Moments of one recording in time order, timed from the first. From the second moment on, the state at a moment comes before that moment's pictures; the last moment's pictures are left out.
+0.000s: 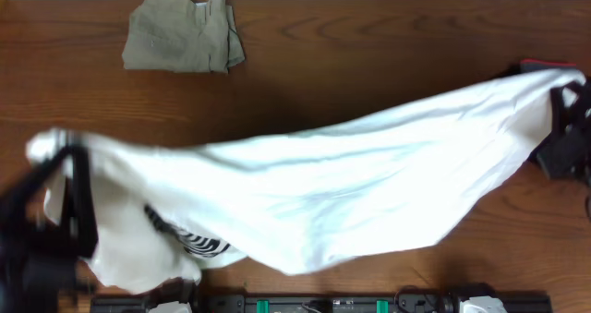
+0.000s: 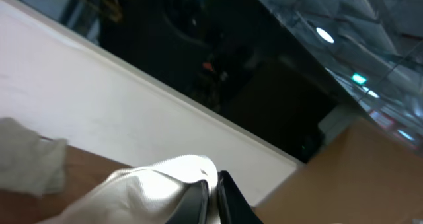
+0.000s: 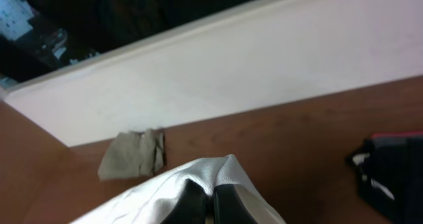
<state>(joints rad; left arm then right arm) 0.15 0.98 2.21 -1.16 0.43 -0.72 0.09 1.12 2.10 -1.26 -0.06 0.41</state>
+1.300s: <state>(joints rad) -0.01 1.44 2.22 -1.44 0.56 -0.61 -0.33 1.65 2.25 -1.56 -0.64 0.19</state>
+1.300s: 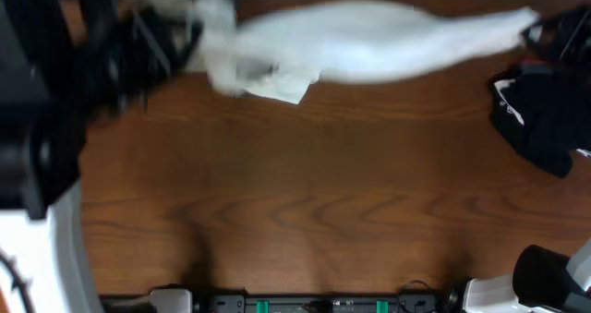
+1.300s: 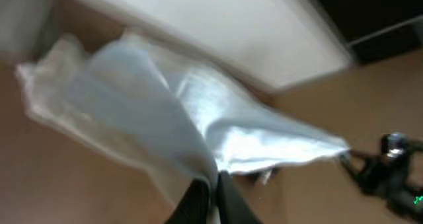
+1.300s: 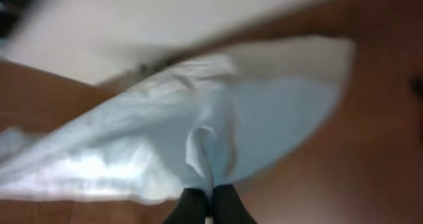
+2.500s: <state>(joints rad) -0.20 1.66 1.79 -0.91 0.41 -0.58 -0.28 1.72 2.14 -1.29 -0.35 0.24</state>
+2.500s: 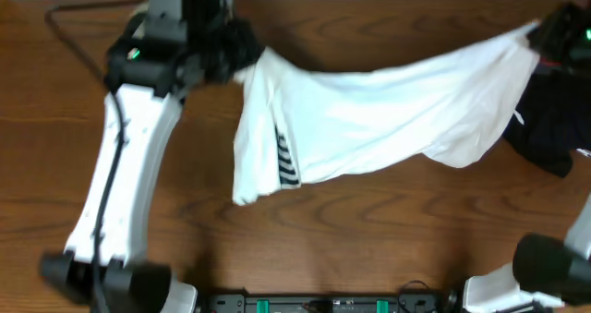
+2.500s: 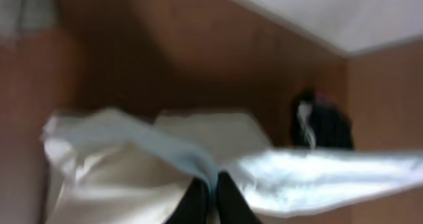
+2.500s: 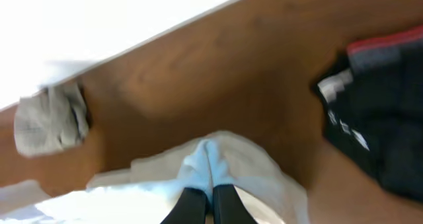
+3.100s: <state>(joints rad) -0.08 1.74 2.30 -0.75 0.38 -0.61 -0.34 1.79 2.52 -1.22 -0.44 0.28</state>
